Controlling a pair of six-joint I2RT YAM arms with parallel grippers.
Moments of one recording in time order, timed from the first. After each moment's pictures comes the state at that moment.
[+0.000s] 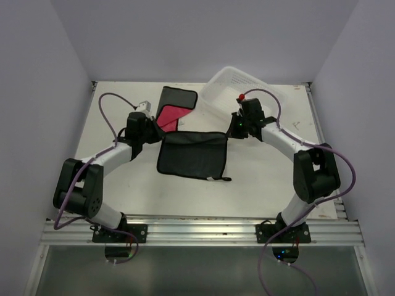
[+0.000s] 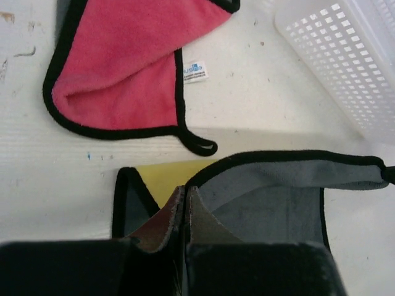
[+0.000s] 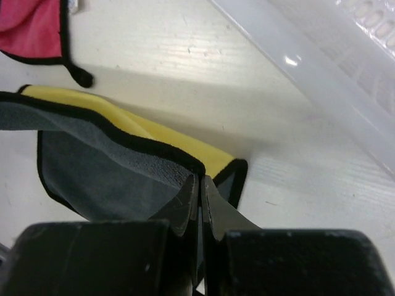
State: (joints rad) left arm -0.24 1.54 0.84 0.14 0.15 -0.53; right arm 0.35 1.71 1.21 -0.32 -0.18 0.46
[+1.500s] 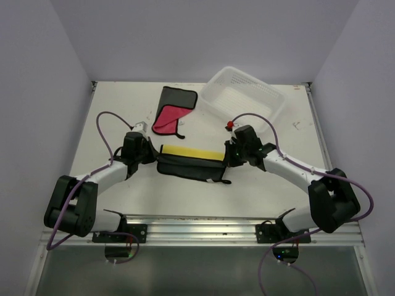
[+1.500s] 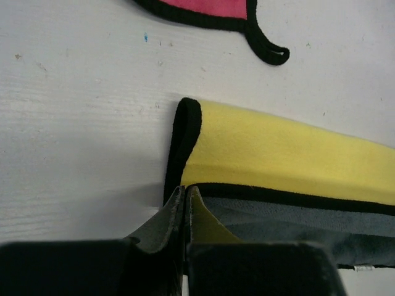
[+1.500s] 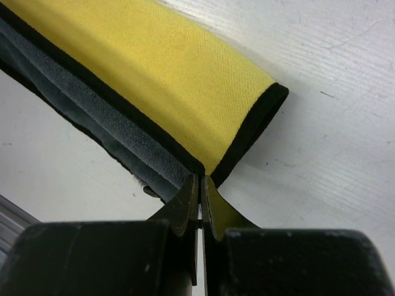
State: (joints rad) left arm -0.24 1.35 0.54 0.11 0.08 -0.49; right arm 0.54 1.41 0.83 -0.30 -0.15 0.35
